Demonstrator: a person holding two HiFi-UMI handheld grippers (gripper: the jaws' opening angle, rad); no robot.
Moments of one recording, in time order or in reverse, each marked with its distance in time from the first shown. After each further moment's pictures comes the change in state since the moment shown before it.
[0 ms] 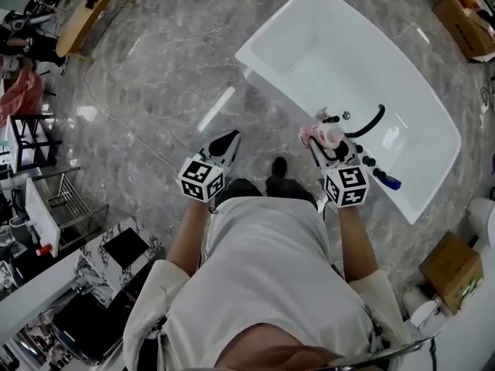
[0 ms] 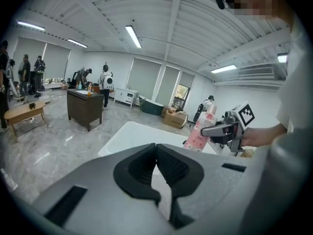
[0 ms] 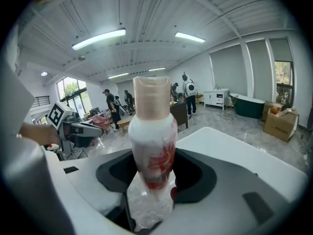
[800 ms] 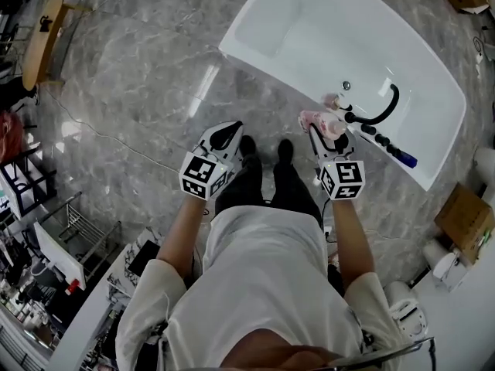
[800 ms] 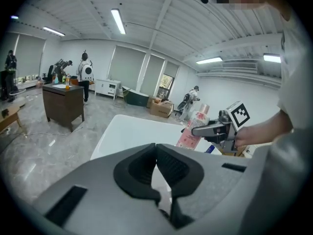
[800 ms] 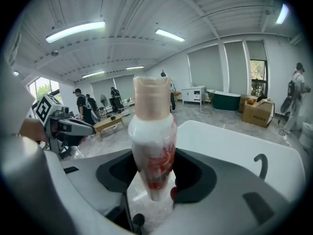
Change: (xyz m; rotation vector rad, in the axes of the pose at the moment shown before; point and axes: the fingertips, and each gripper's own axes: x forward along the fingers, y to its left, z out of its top) left arm 0.091 0.102 0.002 0.112 0.127 -0.209; right arm 0.123 -0.028 -0.022 0.137 0.002 -0.249
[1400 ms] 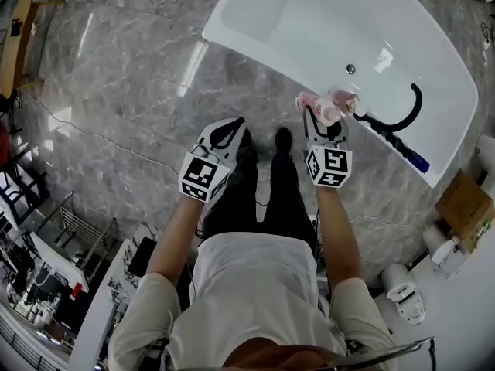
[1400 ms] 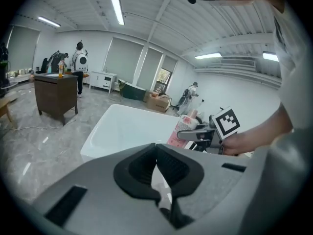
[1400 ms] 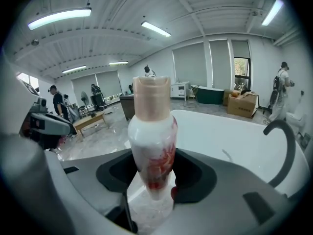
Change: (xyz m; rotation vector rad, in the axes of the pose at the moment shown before) left arm 0.107 0.051 -0.084 -0.003 0.074 -0.069; right arm 0.133 -0.059 -0.103 0.084 0.023 -0.186
